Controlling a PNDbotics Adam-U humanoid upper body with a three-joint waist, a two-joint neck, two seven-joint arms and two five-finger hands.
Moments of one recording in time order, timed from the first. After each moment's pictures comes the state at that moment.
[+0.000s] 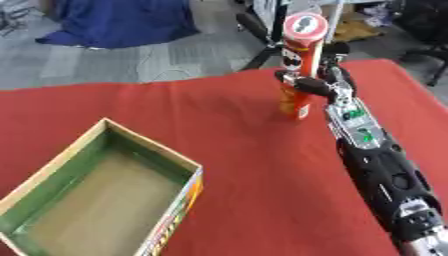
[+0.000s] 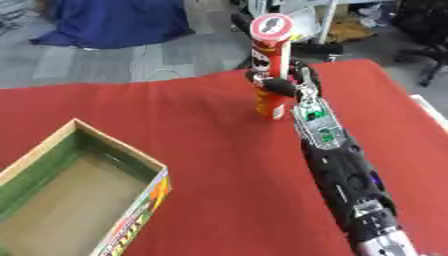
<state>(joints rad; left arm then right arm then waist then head) -0.05 0.50 0.13 -1.74 0.15 0.04 0.08 -0.81 -0.44 -0.11 -1.12 -0.09 0.33 -0.32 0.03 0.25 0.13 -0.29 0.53</state>
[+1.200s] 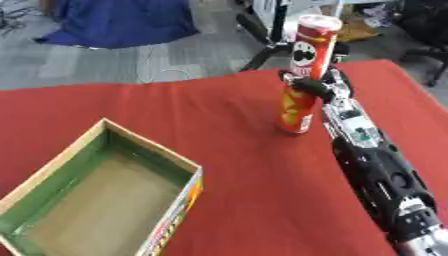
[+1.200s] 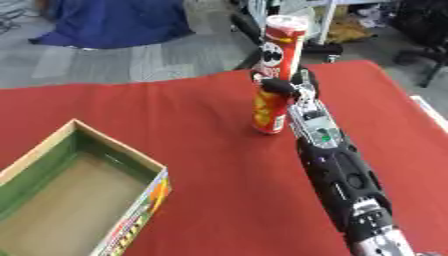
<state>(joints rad) -0.05 0.49 0.14 -1.74 0.15 0.03 0.07 -0.82 -0.44 -0.10 -1.13 -0.22 0.32 -0.39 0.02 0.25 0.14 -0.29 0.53</state>
